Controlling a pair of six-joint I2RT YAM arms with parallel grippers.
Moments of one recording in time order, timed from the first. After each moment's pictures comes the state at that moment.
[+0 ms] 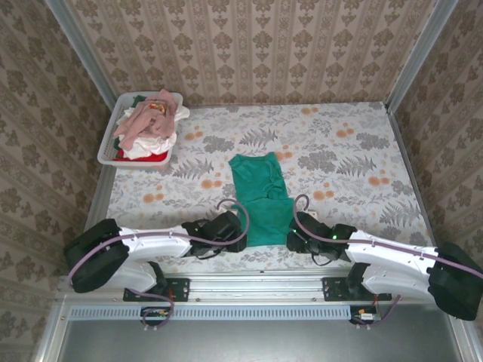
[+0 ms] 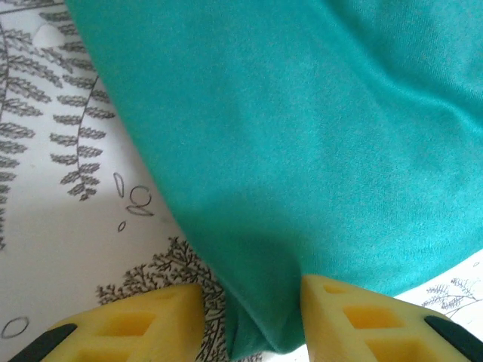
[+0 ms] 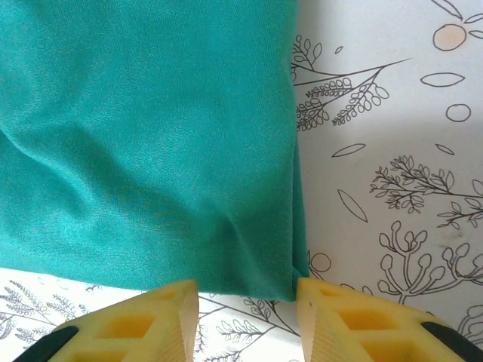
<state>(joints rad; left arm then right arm) -1.11 1.36 0.49 -0.12 -0.03 -0.86 0.90 1.04 0.42 -0.48 0.14 0.91</state>
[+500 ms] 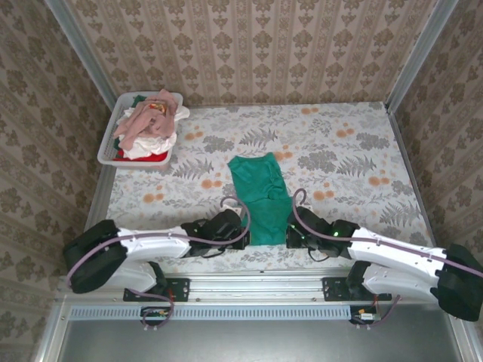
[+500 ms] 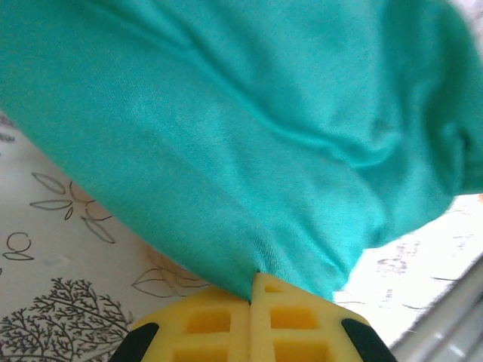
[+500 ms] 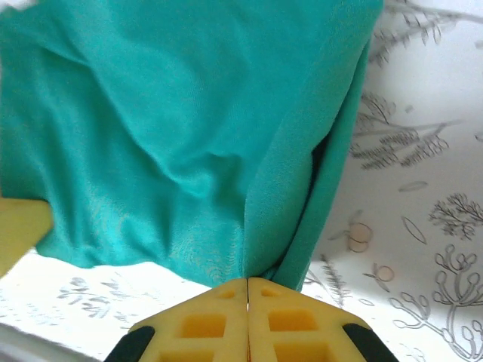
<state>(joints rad) -1.12 1.29 0.48 0.01 0.03 -0.89 0.92 1.00 0.54 -0.53 0.14 0.89</state>
